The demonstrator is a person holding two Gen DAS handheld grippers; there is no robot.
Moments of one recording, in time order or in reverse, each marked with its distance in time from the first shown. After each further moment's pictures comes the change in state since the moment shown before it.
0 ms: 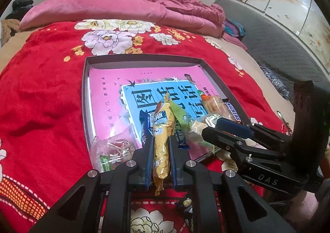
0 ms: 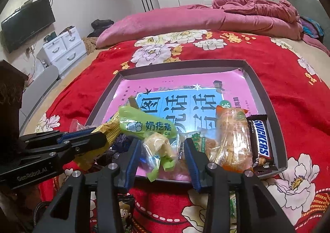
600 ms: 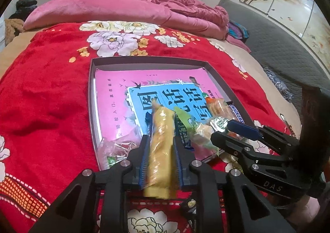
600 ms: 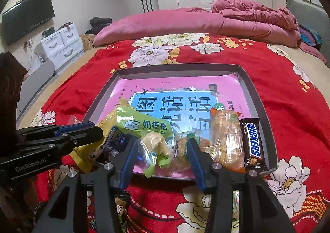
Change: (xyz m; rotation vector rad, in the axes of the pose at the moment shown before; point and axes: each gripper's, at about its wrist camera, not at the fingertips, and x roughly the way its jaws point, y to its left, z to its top) left arm -0.004 0.003 0.001 -0.011 -0.015 0.027; right arm -0.007 0.006 -0.001 -0.041 -0.005 -0.054
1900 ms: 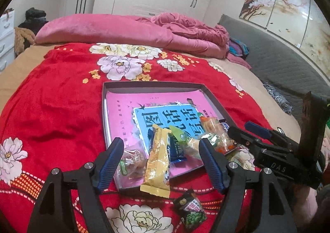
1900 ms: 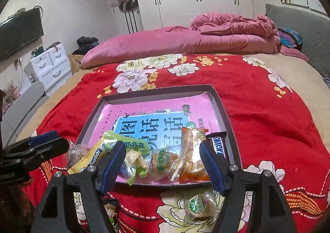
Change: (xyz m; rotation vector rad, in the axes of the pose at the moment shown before) left arm -0.048 -0.010 -0.002 -0.007 -0.139 0.031; right arm -0.045 -0.025 0.009 0.074 -0.132 -0.088
